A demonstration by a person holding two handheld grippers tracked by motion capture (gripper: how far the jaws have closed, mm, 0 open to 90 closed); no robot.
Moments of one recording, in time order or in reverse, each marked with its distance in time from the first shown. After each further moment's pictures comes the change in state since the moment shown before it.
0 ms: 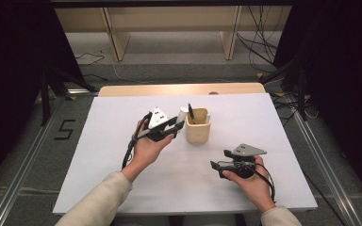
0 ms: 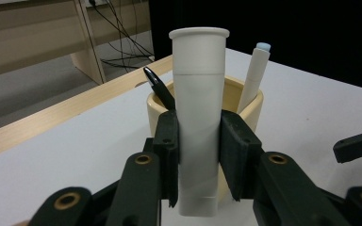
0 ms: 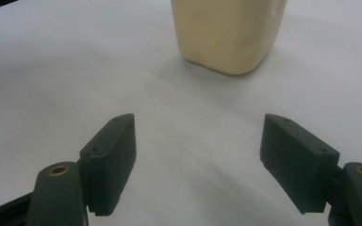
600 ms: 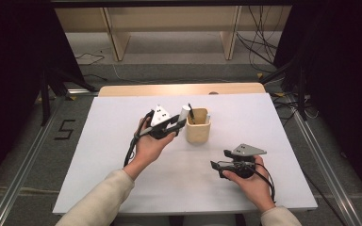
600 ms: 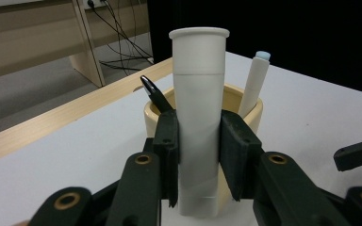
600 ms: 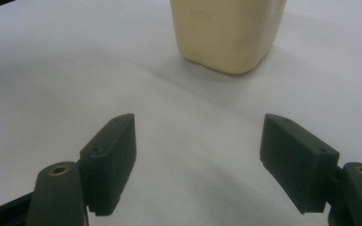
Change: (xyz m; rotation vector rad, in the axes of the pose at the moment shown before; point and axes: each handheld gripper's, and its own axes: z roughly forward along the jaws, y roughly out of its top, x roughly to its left) left arm 0.000 0.006 0.005 -0.005 -0.004 0.000; right arm 0.000 0.000 0.000 0.000 -0.001 0.000
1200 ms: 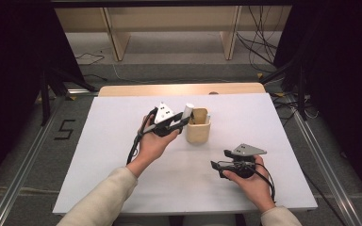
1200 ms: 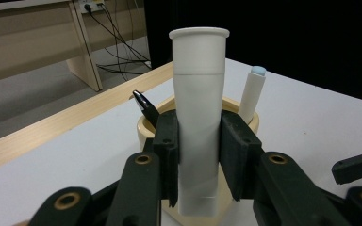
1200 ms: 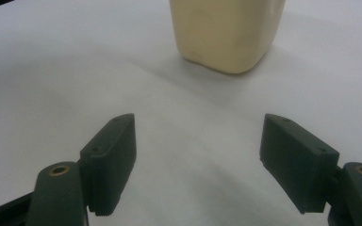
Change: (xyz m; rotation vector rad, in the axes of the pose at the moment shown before) left arm -0.003 0.008 0.008 -0.008 -0.009 0.003; right arm 0.000 0.000 0.000 0.004 -0.001 0.001
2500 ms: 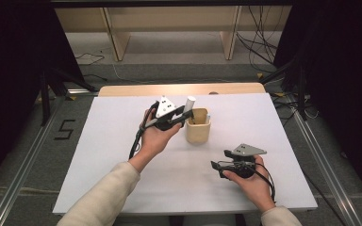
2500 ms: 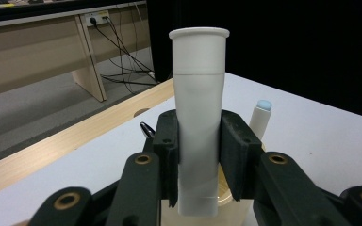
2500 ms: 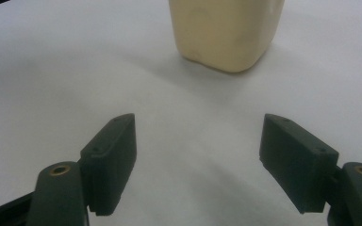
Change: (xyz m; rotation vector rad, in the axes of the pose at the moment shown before) left arm 0.003 0.017 0.006 -0.041 0.013 0.006; right arm 0.000 0.000 0.000 0.001 0.001 0.003
